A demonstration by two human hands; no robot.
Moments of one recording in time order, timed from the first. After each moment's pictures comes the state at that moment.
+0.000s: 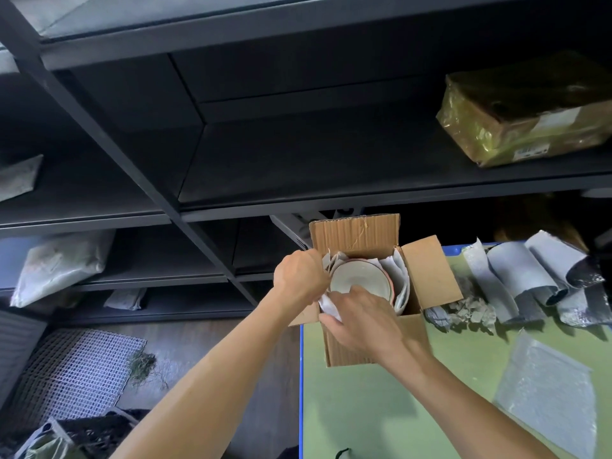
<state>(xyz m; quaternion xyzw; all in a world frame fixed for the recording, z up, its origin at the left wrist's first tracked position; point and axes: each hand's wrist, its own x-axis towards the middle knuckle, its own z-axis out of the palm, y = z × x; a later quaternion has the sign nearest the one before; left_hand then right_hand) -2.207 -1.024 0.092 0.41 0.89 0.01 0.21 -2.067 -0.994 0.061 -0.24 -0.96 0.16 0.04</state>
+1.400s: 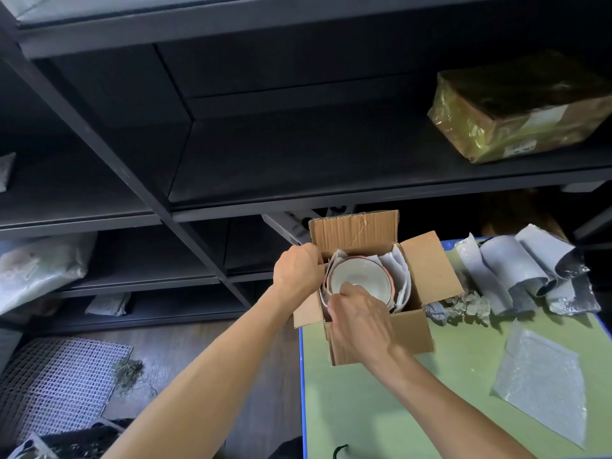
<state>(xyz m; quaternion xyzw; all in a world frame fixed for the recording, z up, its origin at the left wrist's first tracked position) -2.229 -1.022 0.063 0.42 0.89 0.07 0.16 -2.083 -1.011 0.036 -0.34 -0.94 0.07 0.02</state>
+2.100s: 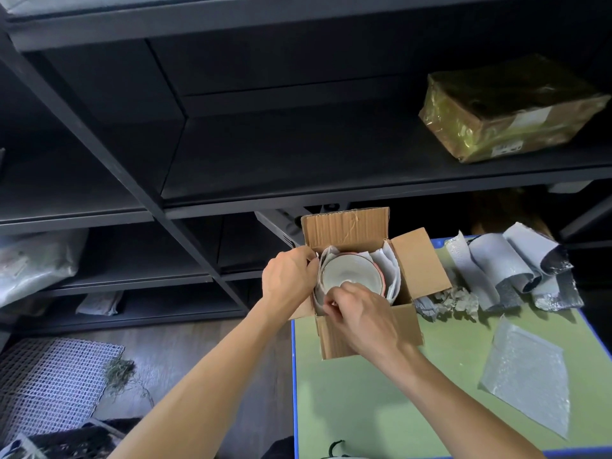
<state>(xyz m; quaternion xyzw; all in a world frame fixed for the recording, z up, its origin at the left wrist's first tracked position) -2.211 -1.044 0.063 0.41 0.89 0.18 0.12 -2.058 -1.002 0.029 -0.29 -0.94 0.16 0.12</state>
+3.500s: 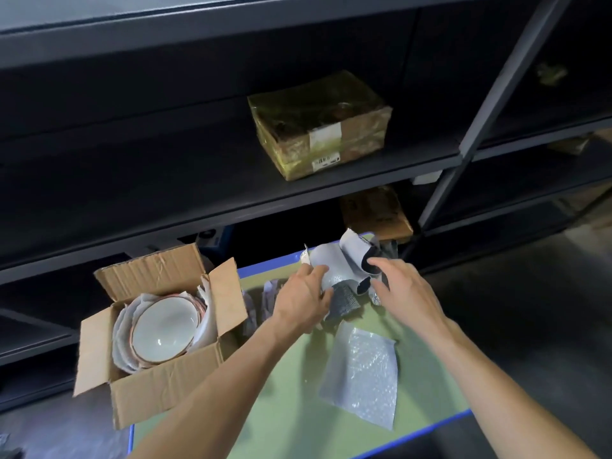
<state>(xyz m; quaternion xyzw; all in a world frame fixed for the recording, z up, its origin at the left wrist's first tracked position) -1.949 -0.833 0.031 0.59 0.77 0.14 0.21 -1.755 -0.749 0.037 -0.50 -0.83 0.21 0.10</state>
